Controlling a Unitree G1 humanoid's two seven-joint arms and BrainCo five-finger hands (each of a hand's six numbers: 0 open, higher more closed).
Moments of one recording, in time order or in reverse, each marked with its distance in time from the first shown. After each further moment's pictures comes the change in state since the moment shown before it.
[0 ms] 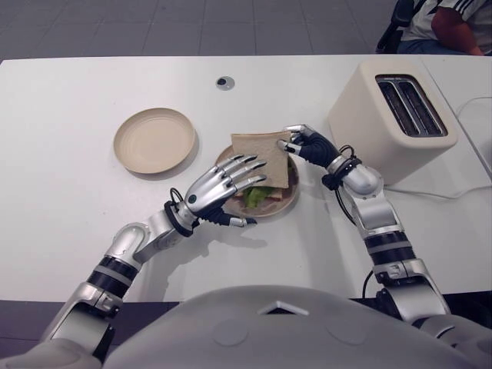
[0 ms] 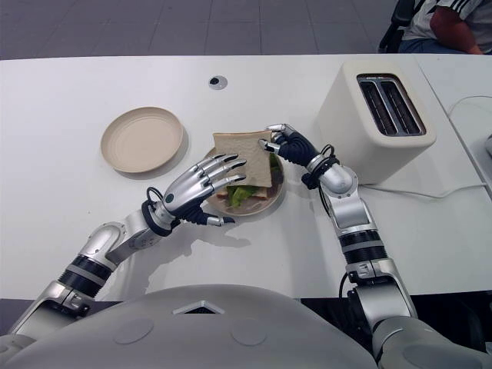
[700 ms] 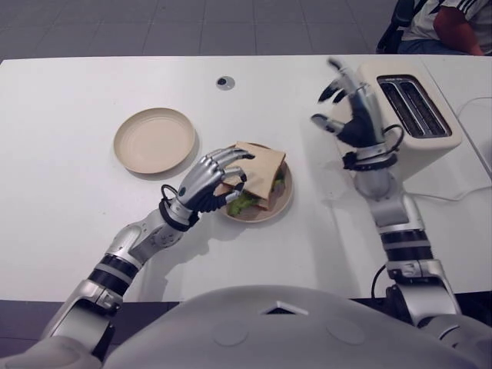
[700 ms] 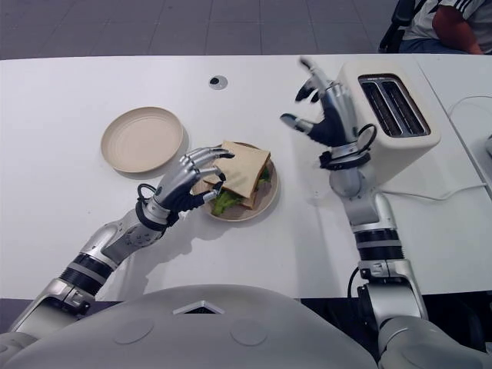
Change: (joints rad) left arm 0.001 0.000 -0.008 -0.091 -0.554 -0.125 -0.009; right arm 0.051 -0.039 -0.075 -0.134 -0.398 -0.325 -0.620
